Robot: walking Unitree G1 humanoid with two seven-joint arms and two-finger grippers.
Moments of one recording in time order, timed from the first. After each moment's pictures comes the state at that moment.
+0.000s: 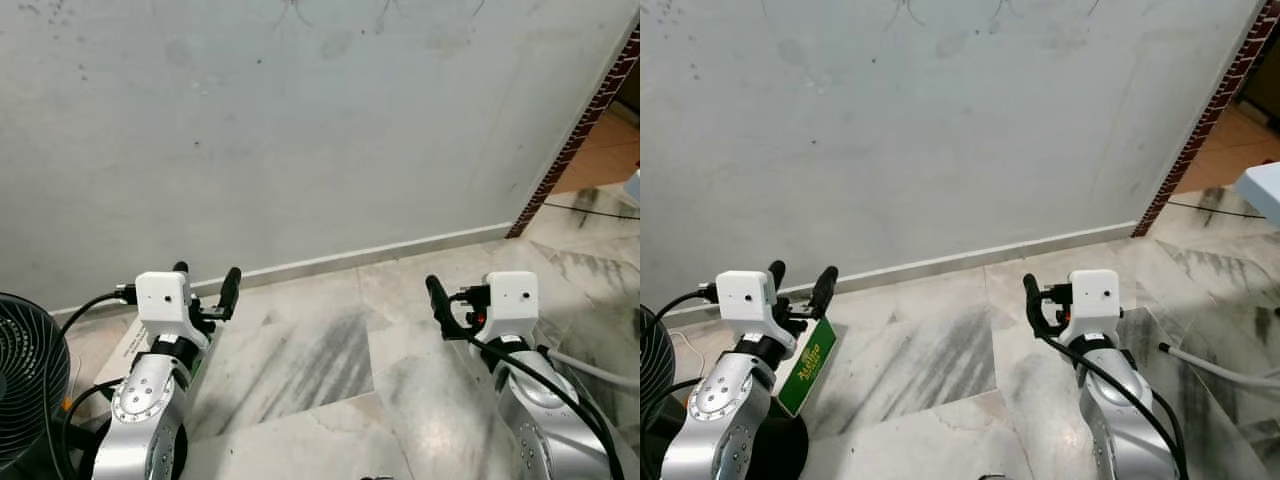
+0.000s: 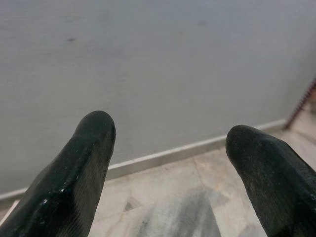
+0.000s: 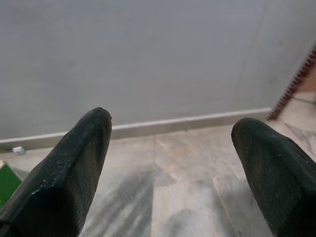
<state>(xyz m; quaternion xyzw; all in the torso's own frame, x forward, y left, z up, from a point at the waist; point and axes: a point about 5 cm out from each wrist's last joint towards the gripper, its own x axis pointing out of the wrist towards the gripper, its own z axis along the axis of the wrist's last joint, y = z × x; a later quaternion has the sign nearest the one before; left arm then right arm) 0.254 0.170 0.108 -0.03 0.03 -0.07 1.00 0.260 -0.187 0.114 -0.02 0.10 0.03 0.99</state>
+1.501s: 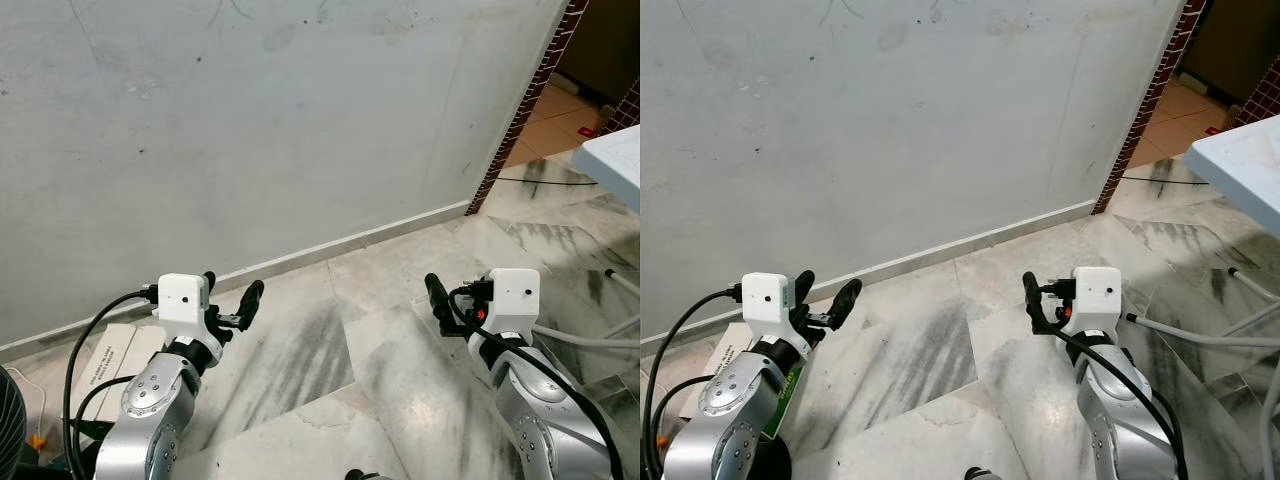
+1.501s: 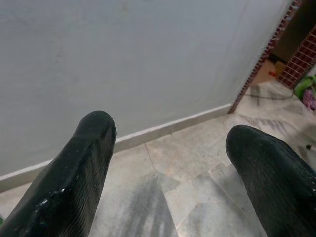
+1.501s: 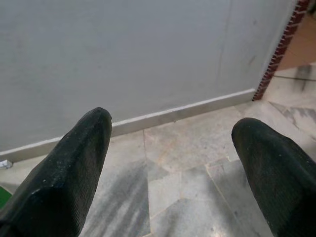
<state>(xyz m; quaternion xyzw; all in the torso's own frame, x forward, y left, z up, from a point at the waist) 0.256 0.157 0.106 -0.08 0.06 -0.13 0.99 0.262 -0.184 0.117 0.01 0.09 0.03 1.00</state>
